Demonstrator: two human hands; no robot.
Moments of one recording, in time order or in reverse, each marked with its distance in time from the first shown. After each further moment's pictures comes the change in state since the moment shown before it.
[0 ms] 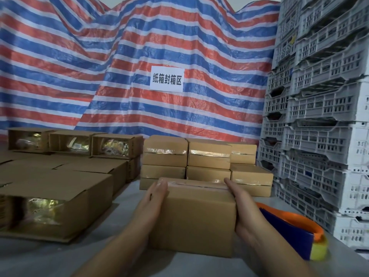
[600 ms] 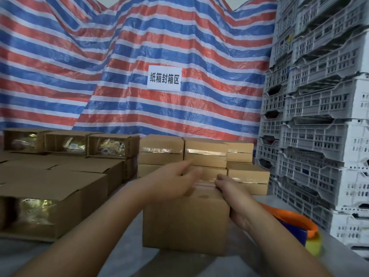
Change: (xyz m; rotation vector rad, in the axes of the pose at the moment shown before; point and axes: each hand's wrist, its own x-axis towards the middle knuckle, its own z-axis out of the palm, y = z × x) left_hand 0.004 0.080 0.027 0.826 -0.369 0.427; right_hand 0.017 -0.018 0.003 -0.330 -0.023 -0.186
